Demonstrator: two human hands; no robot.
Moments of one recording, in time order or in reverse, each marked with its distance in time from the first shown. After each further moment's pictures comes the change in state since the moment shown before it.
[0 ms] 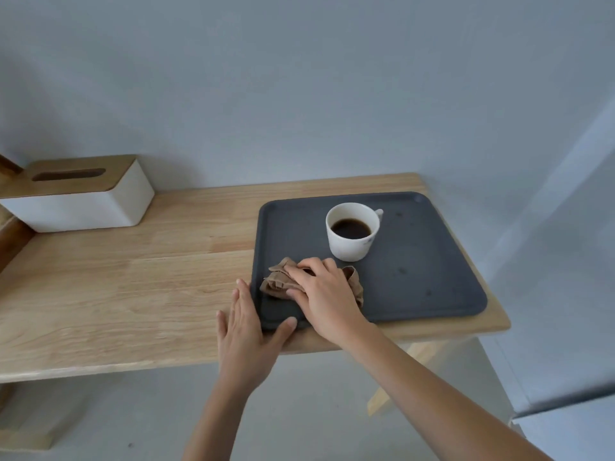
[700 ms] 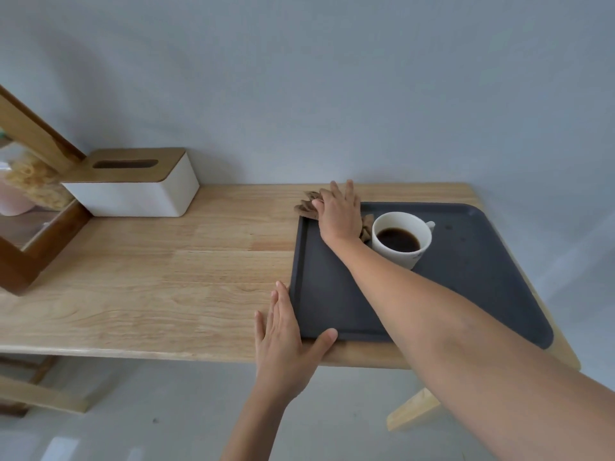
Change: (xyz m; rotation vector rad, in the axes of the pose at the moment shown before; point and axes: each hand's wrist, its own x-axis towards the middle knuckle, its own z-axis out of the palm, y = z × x) left_hand -0.003 0.006 -0.002 -0.023 -0.042 -0.001; right_hand 0.186 0.028 0.040 -0.089 0.120 0.241
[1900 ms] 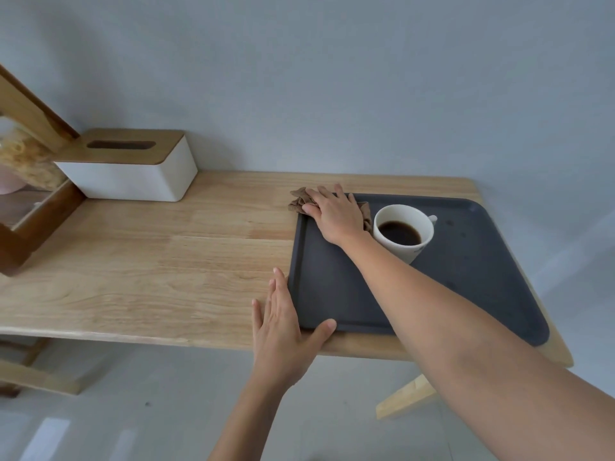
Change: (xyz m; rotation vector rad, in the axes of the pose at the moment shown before) left_hand 0.000 0.001 0.000 -0.045 0.025 0.007; right_hand -0.010 0.009 -0.002 -0.041 -0.210 -0.215
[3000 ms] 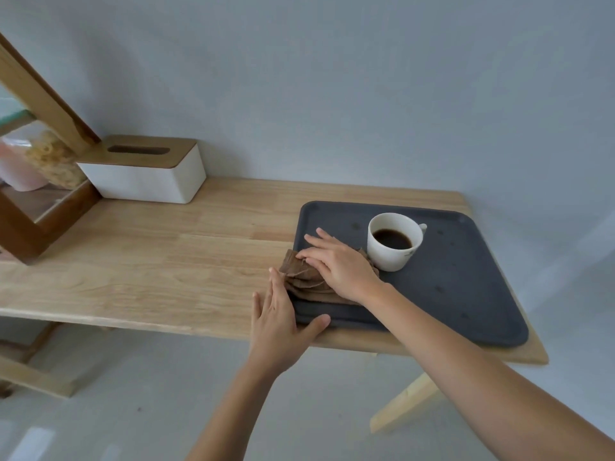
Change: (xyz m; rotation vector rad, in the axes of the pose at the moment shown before) left_hand 0.001 -0.005 0.002 0.065 -0.006 0.019; right_hand -0.115 -0.011 -0.020 0.233 -0.014 -0.337
